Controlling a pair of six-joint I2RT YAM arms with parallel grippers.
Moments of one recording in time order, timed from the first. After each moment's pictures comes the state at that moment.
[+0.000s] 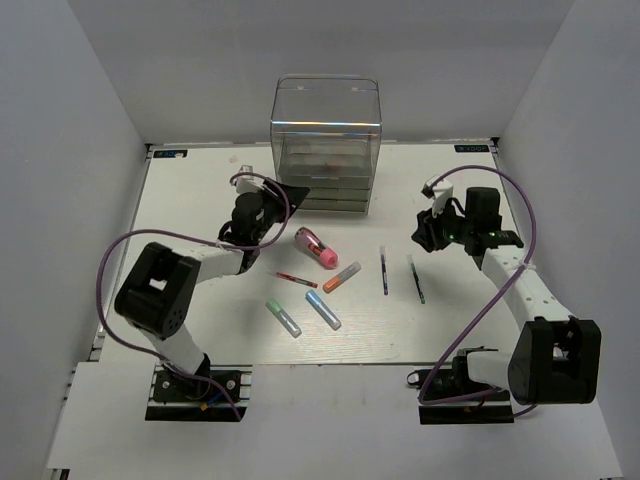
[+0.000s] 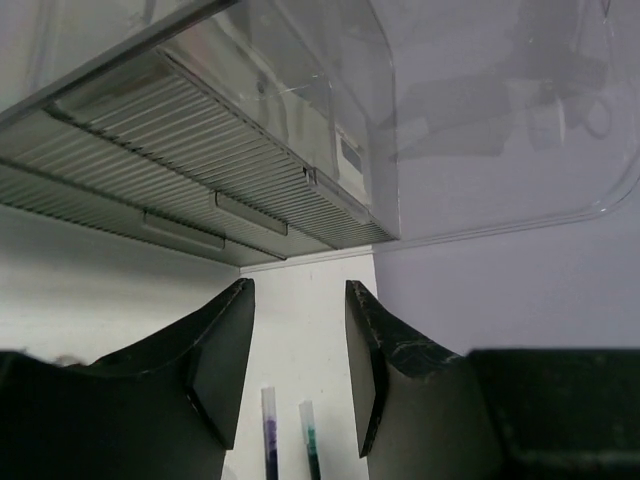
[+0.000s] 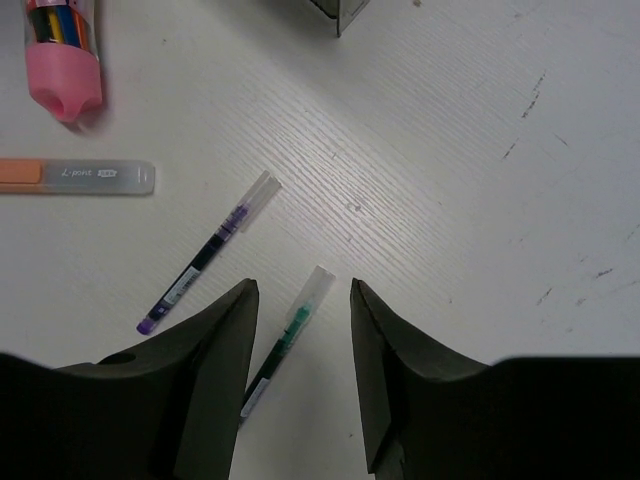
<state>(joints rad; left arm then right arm) -0.44 1.64 0.77 0.75 0.01 -1.09 0.07 1.23 0.83 -0.31 -0.54 -0.42</state>
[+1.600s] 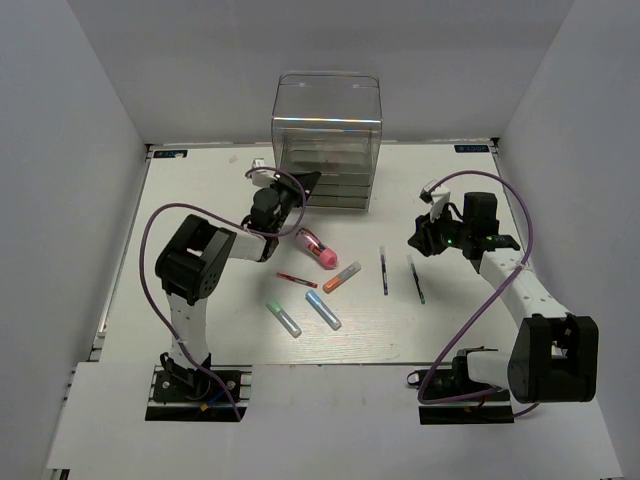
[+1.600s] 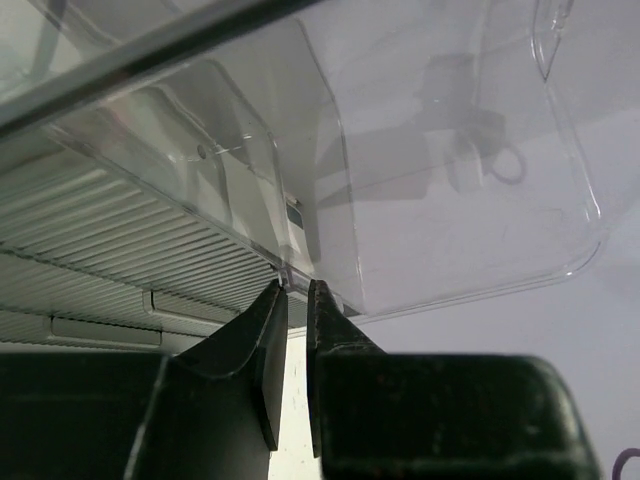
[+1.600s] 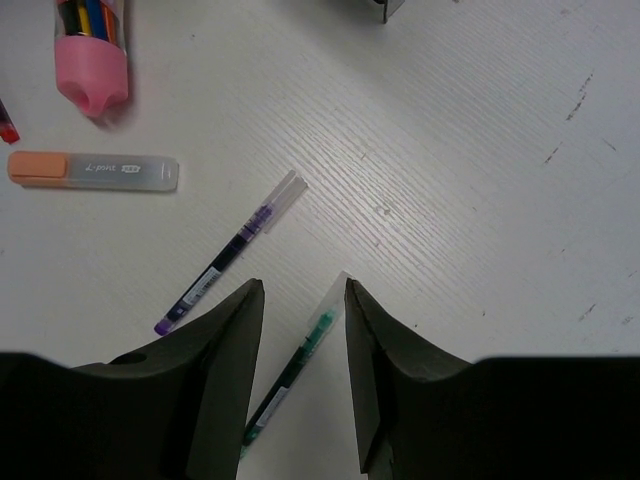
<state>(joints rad) -0.47 2.01 0.99 1.09 -0.05 -1.18 0.07 1.24 0.79 -0.26 -0.60 -0.40</state>
